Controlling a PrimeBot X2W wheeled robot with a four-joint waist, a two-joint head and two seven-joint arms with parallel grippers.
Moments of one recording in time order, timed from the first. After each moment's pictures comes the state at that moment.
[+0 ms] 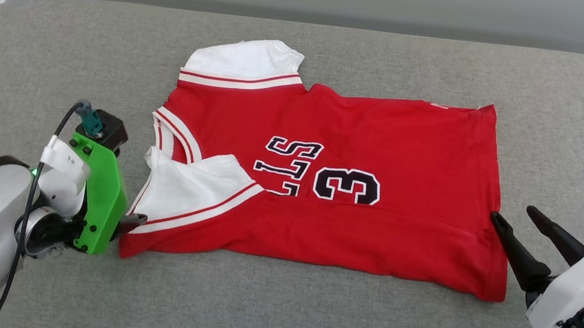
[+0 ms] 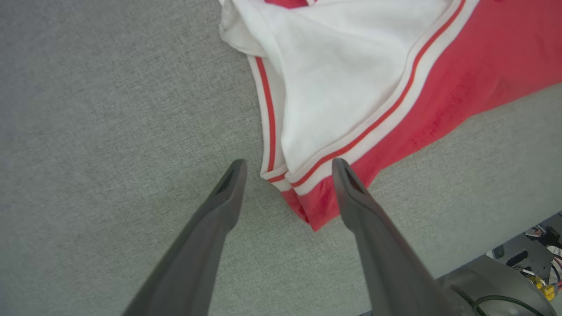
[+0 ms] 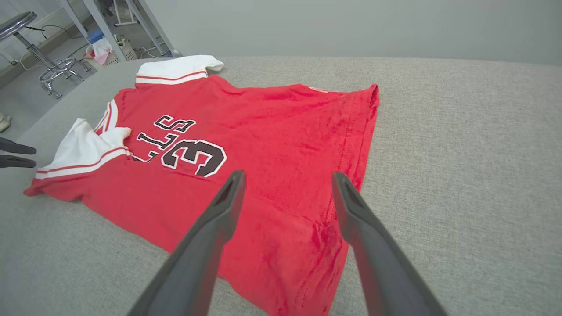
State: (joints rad) left arm -0.74 0.75 -0.96 0.38 -1.07 -0.11 0.65; right arm -0.20 -0.55 0.31 0.02 0.75 0.13 0.17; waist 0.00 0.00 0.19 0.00
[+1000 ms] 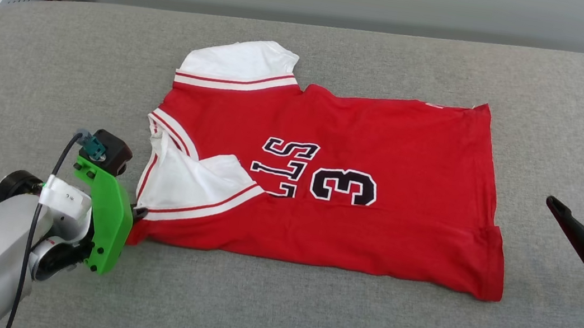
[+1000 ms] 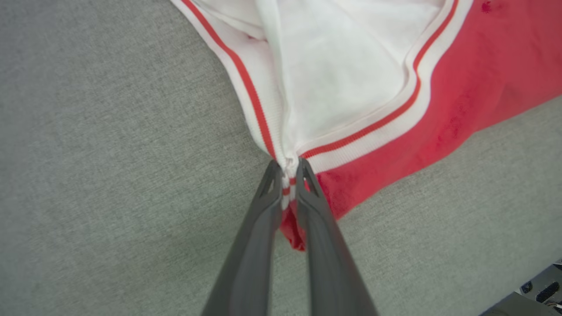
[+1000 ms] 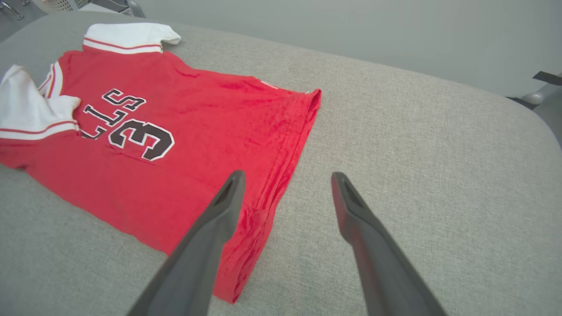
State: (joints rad) left arm -0.70 0.72 -1.04 0.46 -1.04 -0.13 0.37; right arm -0.29 -0.73 0.28 -0.04 0.78 0.13 0.41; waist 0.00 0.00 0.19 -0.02
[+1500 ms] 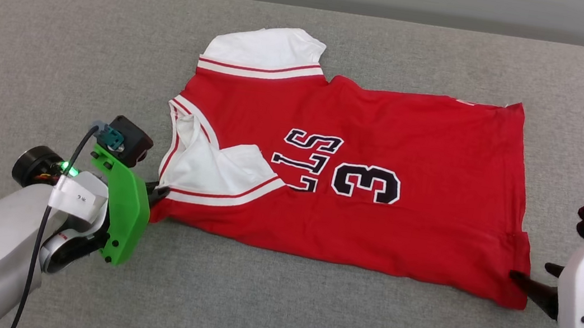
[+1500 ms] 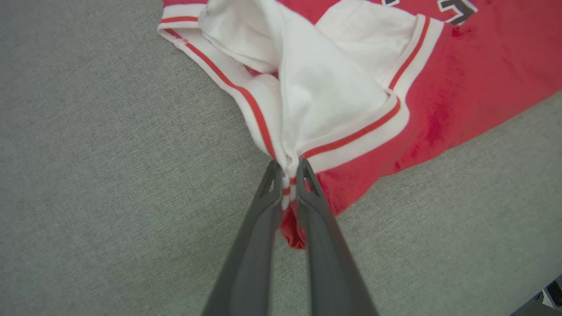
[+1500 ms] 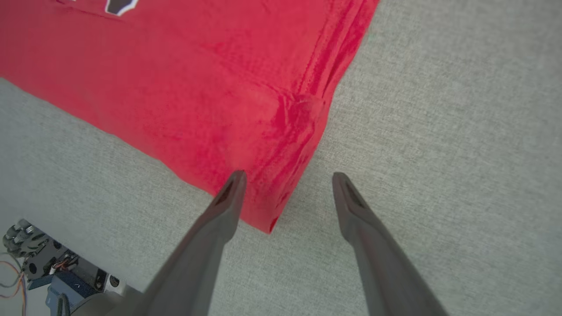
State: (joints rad) left arm -0.74 0.73 -1.05 0.34 -0.96 -0.12 0.30; right arm -0.29 -0.67 0.34 0.05 0.81 0.13 0.77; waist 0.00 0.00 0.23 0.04
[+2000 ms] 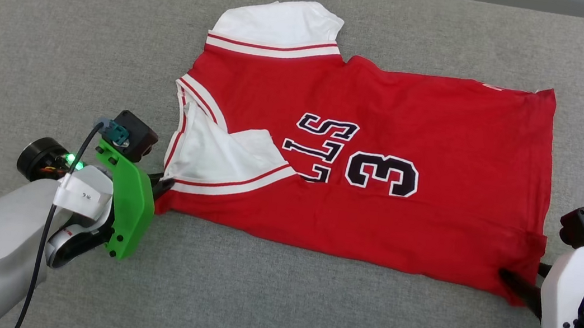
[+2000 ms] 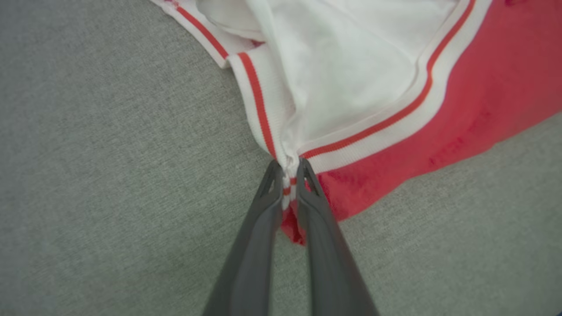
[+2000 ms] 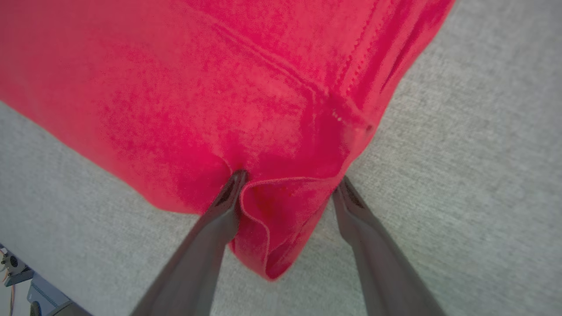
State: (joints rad) left arm -0.76 0.72 -1.06 0.36 -0.93 -0.12 0.27; right arm -0.32 -0.65 0.49 0.20 0.78 0.13 0.63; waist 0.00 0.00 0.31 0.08
